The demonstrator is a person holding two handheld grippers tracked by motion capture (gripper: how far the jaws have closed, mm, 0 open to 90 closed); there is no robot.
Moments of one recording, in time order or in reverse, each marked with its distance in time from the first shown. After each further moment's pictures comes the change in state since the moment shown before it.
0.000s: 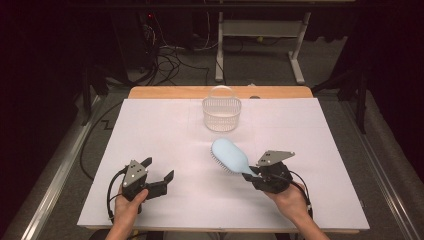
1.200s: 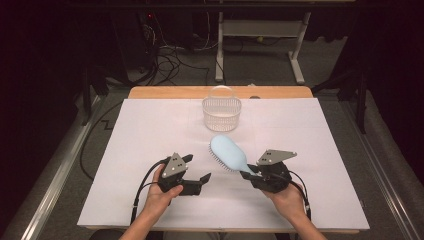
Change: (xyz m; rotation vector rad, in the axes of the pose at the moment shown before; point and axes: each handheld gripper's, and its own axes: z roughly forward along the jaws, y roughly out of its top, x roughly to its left) left arm -0.061 0.040 0.051 0.045 -0.262 0.141; right arm -0.001 0.001 -0.002 -0.072 0.011 0.028
